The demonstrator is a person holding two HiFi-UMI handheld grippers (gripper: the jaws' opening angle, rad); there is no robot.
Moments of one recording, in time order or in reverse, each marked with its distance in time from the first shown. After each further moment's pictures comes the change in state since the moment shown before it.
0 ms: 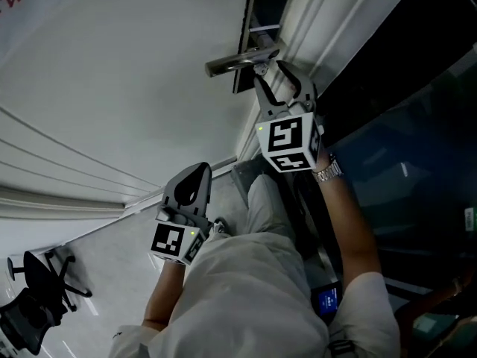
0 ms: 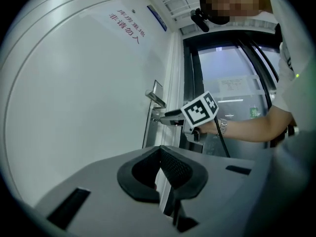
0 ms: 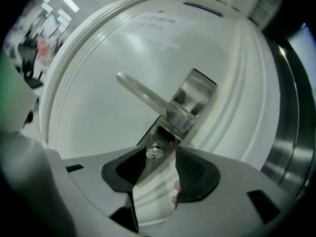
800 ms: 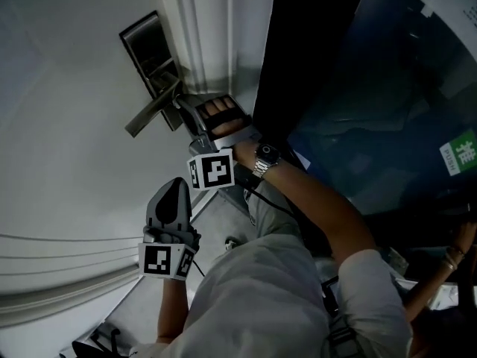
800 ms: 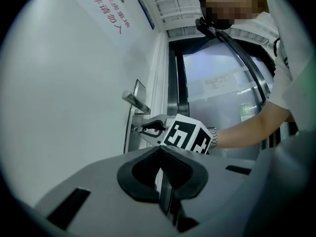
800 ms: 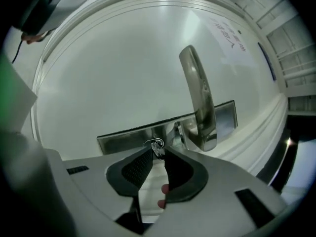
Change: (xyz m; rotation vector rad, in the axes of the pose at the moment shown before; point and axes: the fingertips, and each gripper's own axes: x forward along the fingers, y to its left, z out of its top) left arm 0.047 -0.035 0.030 0.078 0.004 -0.233; right arm 0.011 0.014 -0.007 -0.656 0.101 -0.233
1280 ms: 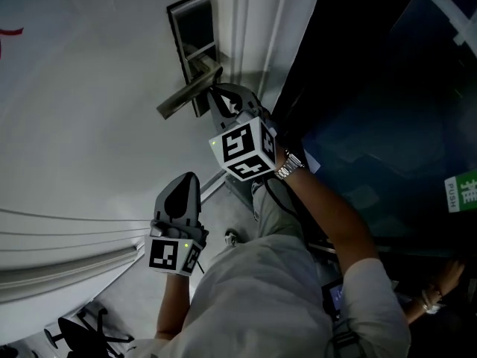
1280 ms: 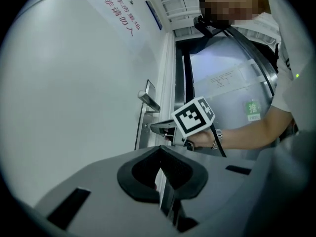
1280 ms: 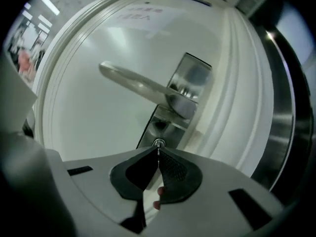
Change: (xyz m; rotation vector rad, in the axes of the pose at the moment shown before) left arm -0.017 0.029 -0.003 -0.040 -0.017 0.059; right arm 0.007 -0.005 -0.002 0.830 -0.015 0.235
